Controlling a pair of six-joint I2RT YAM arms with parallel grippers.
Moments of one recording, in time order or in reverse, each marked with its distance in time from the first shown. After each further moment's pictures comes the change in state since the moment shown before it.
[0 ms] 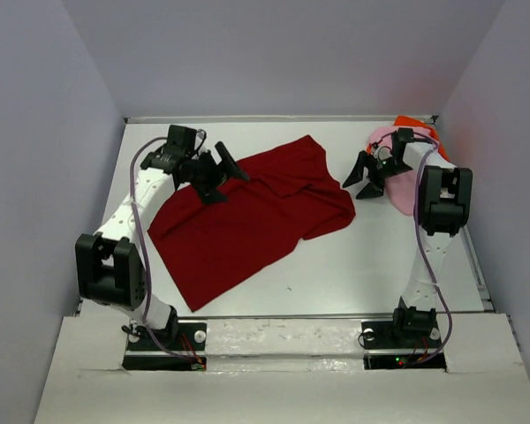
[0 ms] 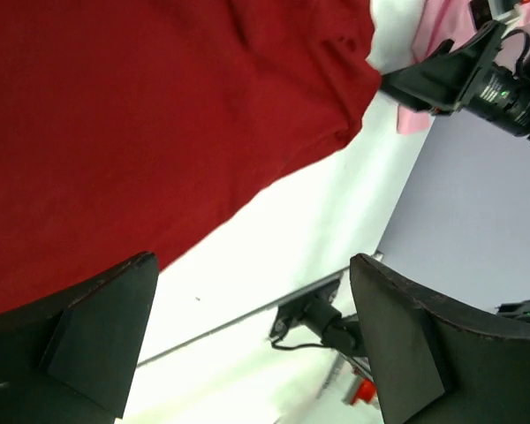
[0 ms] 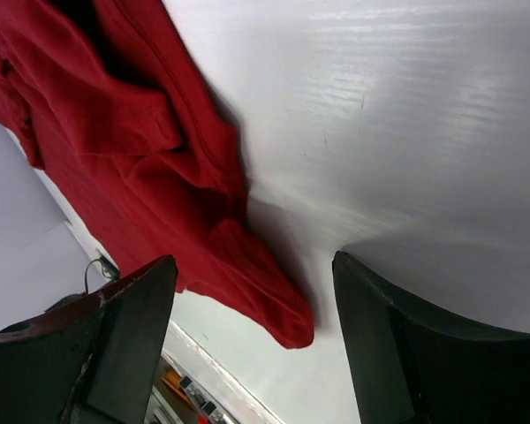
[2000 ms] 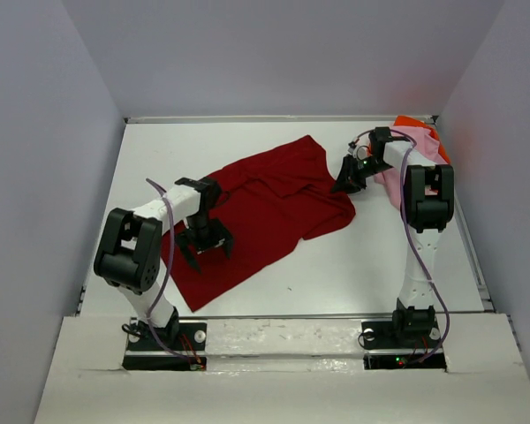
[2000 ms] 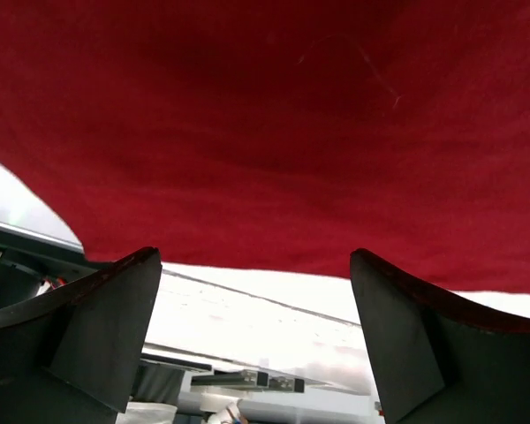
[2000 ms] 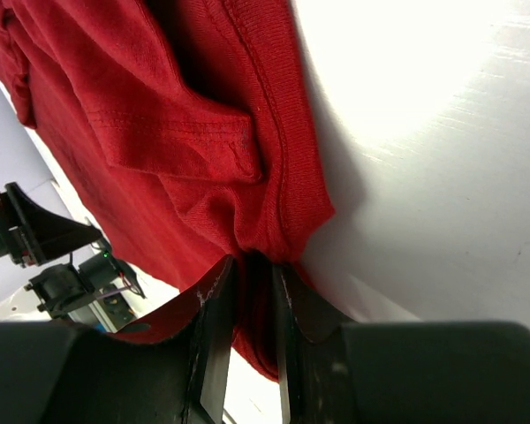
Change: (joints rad) left arm -0.114 0.102 -0.321 -0.407 -0.417 -0.128; right arm 0.116 0.070 0.071 -0.002 -0.056 -0.028
